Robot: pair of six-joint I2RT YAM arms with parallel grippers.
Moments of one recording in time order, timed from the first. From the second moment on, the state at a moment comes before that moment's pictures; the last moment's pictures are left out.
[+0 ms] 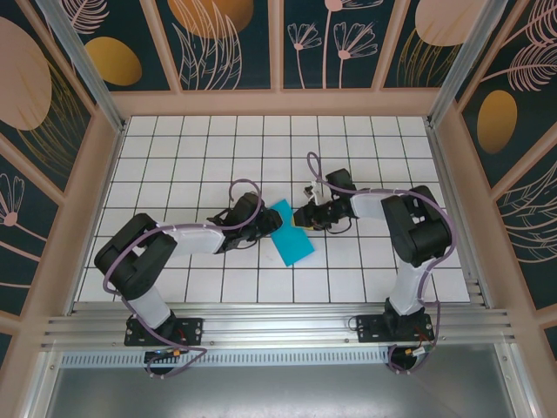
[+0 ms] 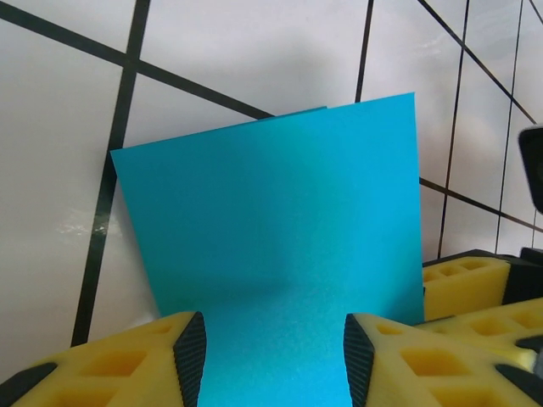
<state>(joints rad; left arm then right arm) -0.74 1.70 0.76 0.16 0.05 -1.10 0.41 1.87 0.94 -0.17 -0.87 0.37</state>
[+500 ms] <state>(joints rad) -0.73 1.48 0.66 0.15 0.06 -1.05 0.42 1.69 0.69 0.04 -0.74 0.61</state>
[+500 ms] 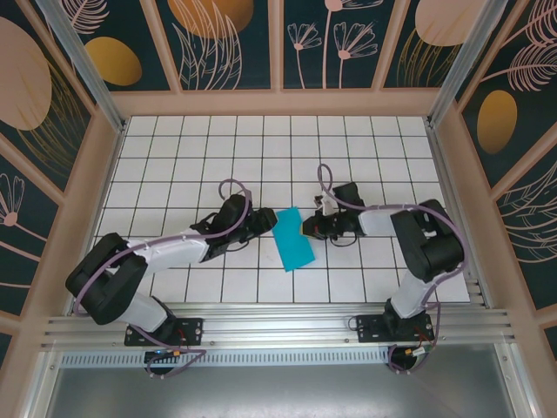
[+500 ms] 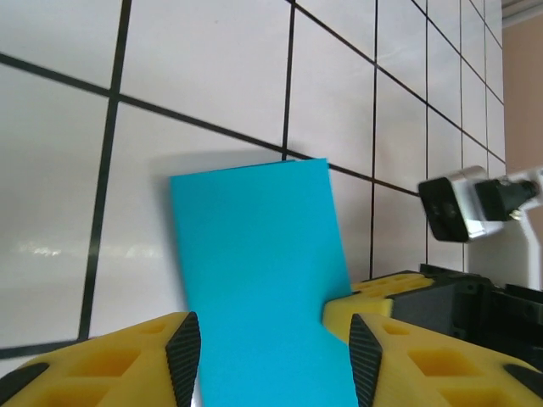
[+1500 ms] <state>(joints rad) -0.92 1.46 0.59 0.20 0.06 -0.90 0.52 1.55 0.64 0.04 -0.54 0.78</state>
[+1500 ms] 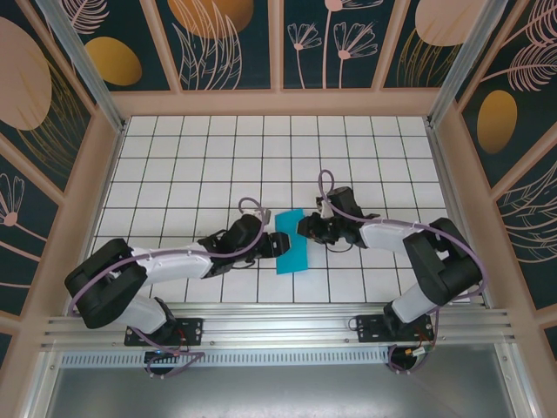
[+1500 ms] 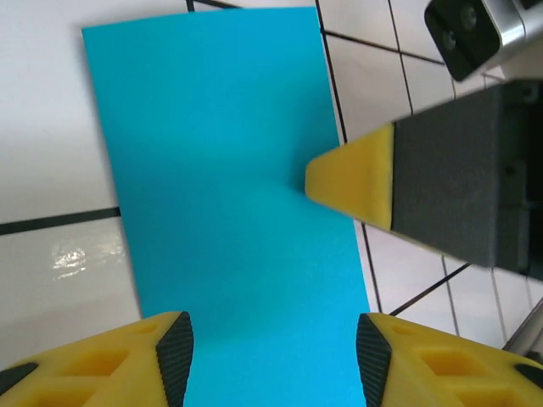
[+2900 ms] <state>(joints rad) -1.35 1.79 0.94 -0.26 -0.56 -0.53 0.48 1.59 0.63 0.04 -0.60 0.78</state>
